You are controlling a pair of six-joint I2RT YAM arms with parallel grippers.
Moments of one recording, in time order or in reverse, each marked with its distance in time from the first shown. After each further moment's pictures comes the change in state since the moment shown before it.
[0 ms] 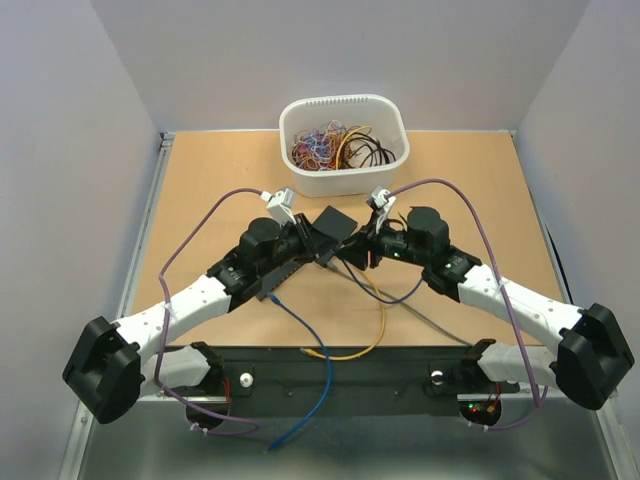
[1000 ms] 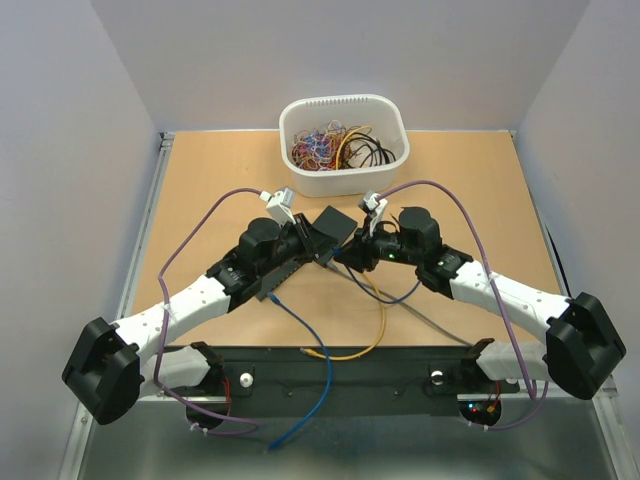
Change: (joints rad) left arm 0.000 -0.011 0.000 -0.004 -0.005 0.000; right arm 0.001 0.068 -0.002 -0.010 -0.039 0.000
